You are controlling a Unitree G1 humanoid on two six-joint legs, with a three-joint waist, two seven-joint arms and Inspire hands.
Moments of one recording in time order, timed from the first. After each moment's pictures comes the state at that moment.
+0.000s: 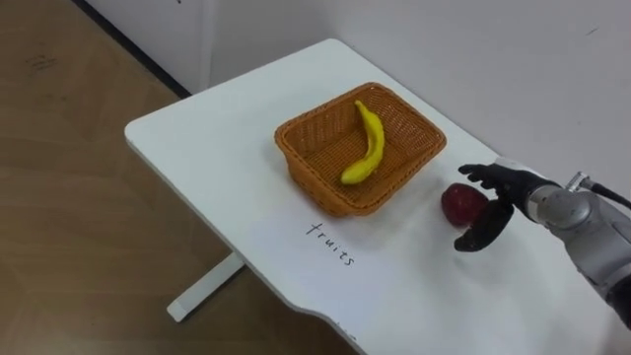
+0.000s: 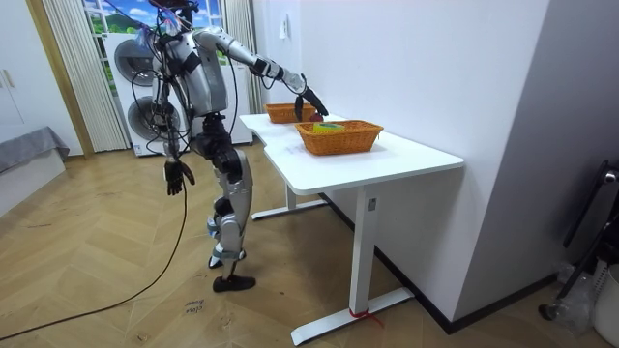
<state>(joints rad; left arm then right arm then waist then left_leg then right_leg) 0.34 0.38 0.21 0.97 -0.03 0.23 0.06 -0.47 -0.67 0.47 0.61 -0.17 0.32 0.27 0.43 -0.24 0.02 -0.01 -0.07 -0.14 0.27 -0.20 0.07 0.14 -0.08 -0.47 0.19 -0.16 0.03</state>
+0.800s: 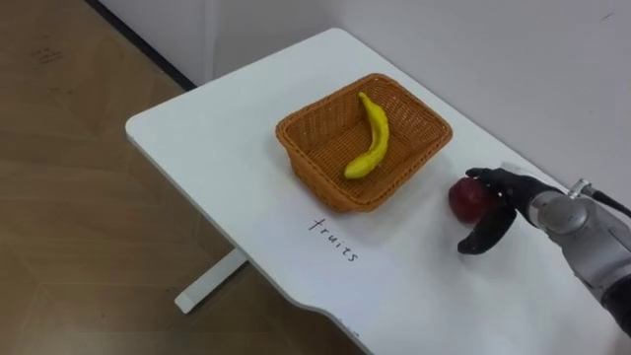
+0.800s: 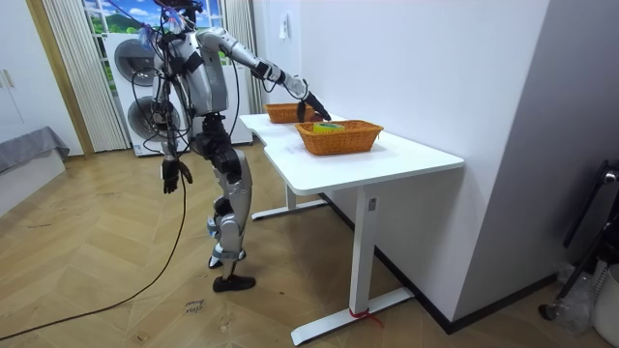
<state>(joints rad) 0.34 0.38 0.20 0.96 -0.08 0.22 0.10 -0.47 -0.65 0.47 0.69 -0.17 0.30 0.21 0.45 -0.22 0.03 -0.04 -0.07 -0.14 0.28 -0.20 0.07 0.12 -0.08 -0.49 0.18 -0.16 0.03</state>
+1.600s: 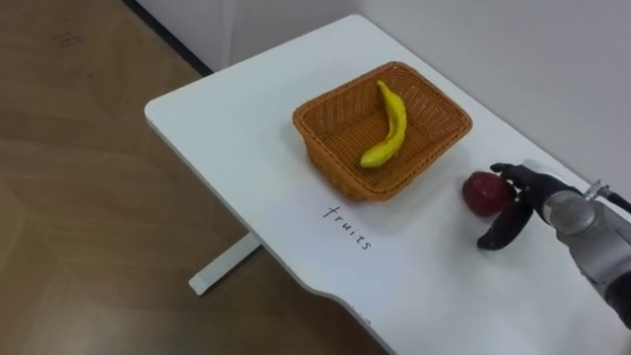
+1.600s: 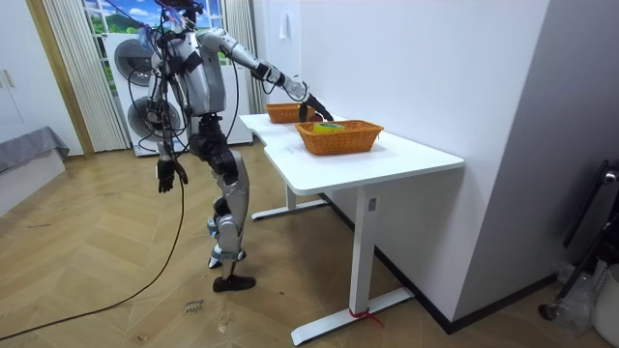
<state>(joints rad) 0.34 0.39 0.16 0.93 -0.08 0.20 0.13 -0.51 -0.65 0.47 0.77 -0.17 0.29 0.13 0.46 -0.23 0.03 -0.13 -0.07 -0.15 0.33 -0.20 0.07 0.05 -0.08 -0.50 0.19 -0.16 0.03</state>
